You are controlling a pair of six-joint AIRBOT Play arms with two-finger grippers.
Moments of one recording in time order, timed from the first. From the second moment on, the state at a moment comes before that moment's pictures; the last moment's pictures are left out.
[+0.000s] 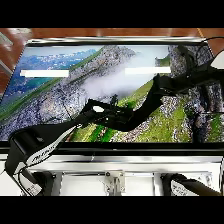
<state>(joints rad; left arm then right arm) -0.72 -1.86 1.25 -0.10 -0.61 -1.13 0.02 -1.29 1.50 -1.07 1.52 1.51</state>
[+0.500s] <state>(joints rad) -0.28 -1.46 1.24 0.22 -0.60 -1.10 0.41 -1.41 1.50 -1.23 1.32 1.55</state>
